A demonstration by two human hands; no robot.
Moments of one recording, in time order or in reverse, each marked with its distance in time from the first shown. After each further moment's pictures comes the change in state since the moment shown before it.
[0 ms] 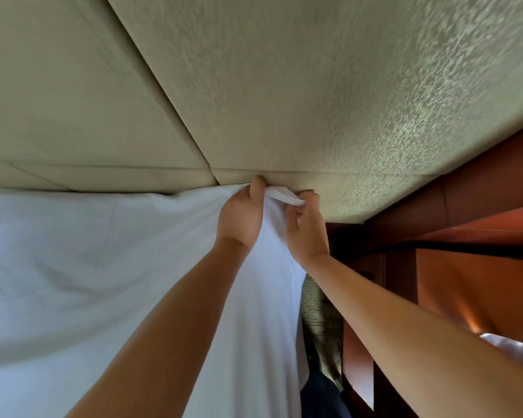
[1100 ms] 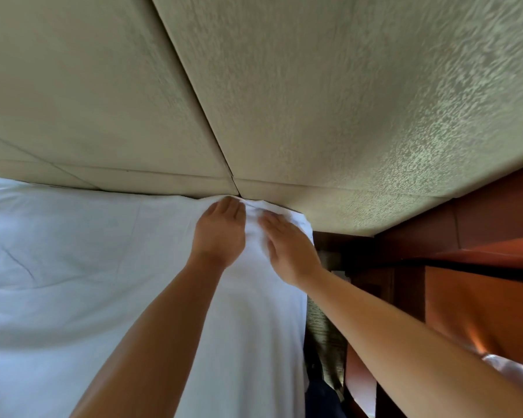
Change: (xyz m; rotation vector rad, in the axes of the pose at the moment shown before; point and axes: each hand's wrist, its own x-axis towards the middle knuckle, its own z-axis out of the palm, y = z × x) left_hand -0.023 -0.059 -0.023 0.315 -0.119 0.135; right_hand -0.010 -0.006 0.026 -0.592 -0.394 -0.478
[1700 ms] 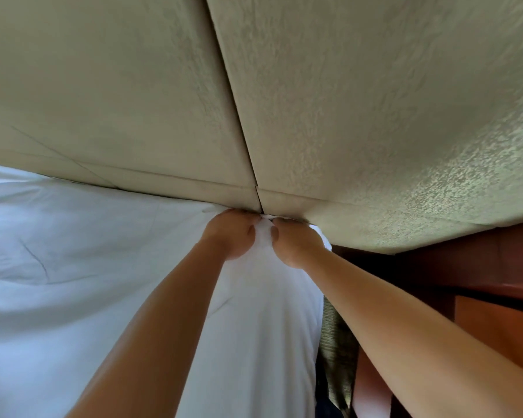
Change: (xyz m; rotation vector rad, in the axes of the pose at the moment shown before) left_hand 0.022 -0.028 0.001 -0.310 -0.395 -0.211; right_hand 0.063 -0.013 -0.006 -0.164 -0.358 0.413
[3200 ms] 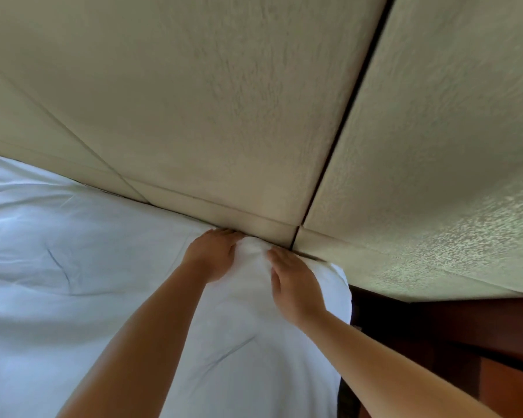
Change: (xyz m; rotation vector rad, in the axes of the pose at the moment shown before) left_hand -0.013 -0.084 -0.013 -0.031 0.052 -0.103; right_hand -0.019 -0.043 0.028 0.089 0.350 -0.341
